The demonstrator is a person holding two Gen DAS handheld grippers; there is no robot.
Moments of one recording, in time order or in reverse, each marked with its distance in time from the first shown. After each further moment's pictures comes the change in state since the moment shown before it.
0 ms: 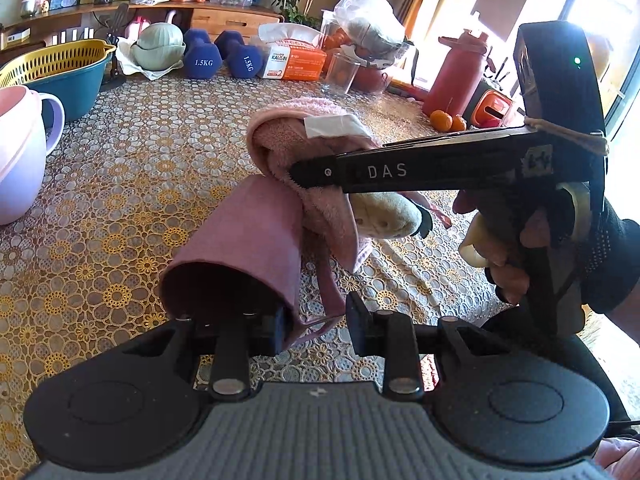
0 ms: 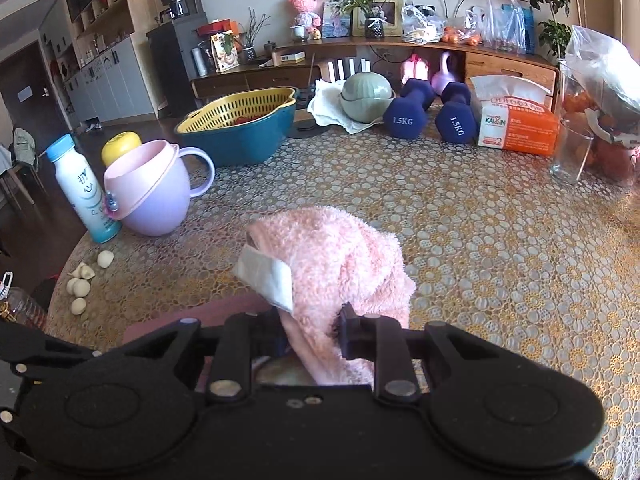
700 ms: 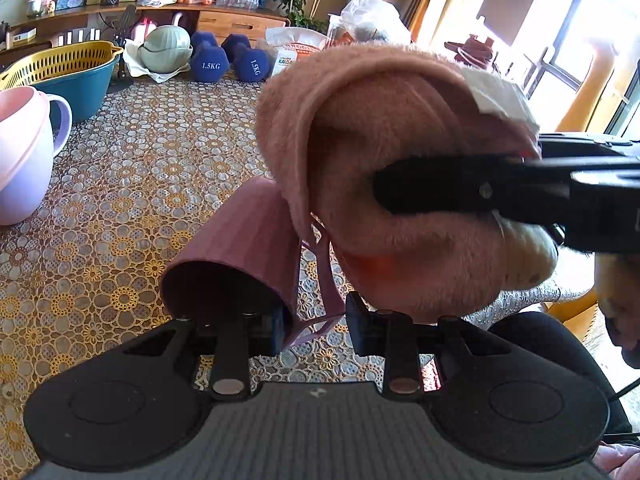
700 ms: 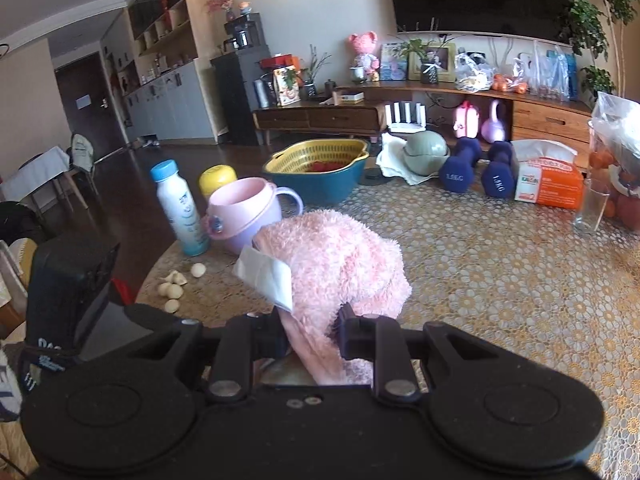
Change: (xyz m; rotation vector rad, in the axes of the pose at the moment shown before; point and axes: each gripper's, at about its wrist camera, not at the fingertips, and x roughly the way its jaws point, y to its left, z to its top) left arm -0.001 0.002 0.003 -0.009 -0.010 0.015; right arm -0.087 0.038 -0.005 -0.085 -0.080 0.219
